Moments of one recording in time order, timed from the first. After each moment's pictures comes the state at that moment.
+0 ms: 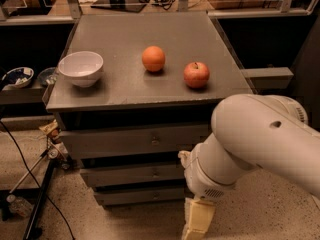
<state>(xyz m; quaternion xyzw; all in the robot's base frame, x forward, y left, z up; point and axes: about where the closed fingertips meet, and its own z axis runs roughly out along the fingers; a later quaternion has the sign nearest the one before) 0.347 -0.049 0.757 -0.69 0.70 0.10 0.13</state>
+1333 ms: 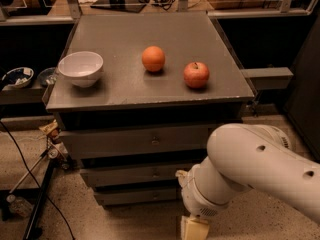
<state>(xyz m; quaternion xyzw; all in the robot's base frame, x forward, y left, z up) 0.327 -0.044 0.704 -0.68 0.71 0.14 0.12</state>
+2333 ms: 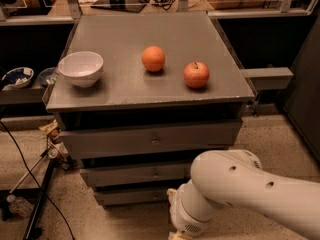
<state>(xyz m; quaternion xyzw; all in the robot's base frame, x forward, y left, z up) 0.310 -0.019 0.640 -0.66 0.72 0.17 0.10</state>
